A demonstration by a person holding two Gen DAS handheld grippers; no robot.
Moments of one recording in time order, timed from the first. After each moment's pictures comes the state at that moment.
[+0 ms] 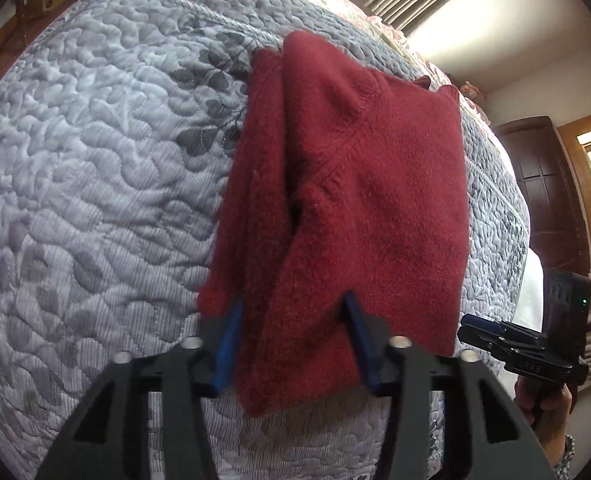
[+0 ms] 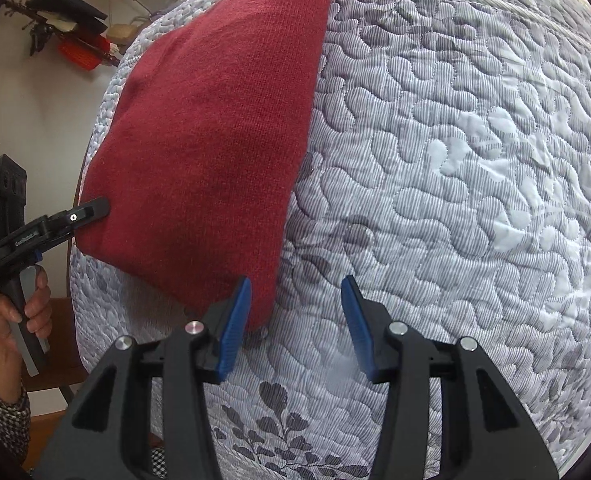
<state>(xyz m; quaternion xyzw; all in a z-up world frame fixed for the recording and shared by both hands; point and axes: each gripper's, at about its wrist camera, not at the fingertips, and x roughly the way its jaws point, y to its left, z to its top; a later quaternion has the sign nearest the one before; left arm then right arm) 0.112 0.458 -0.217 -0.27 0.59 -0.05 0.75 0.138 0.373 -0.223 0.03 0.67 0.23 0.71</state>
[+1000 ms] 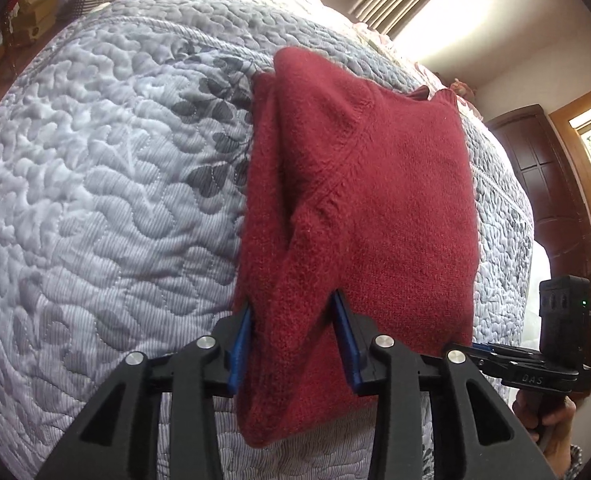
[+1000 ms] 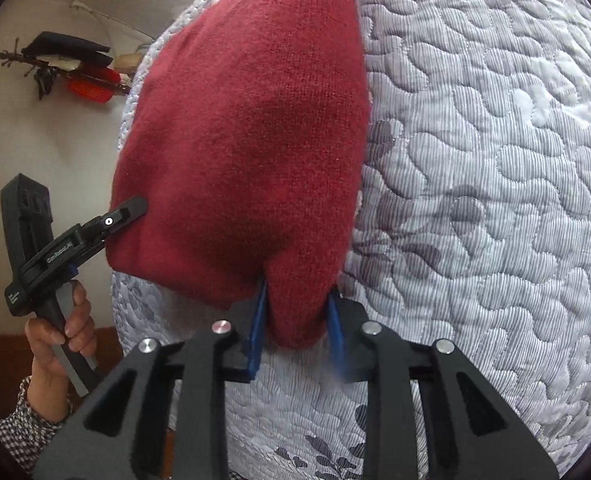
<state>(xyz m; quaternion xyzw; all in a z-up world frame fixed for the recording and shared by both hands) 0.124 0.472 -0.214 -0.23 0.57 -0.07 0.79 0.130 0.432 -0.258 0.14 0.67 0.25 0.68</state>
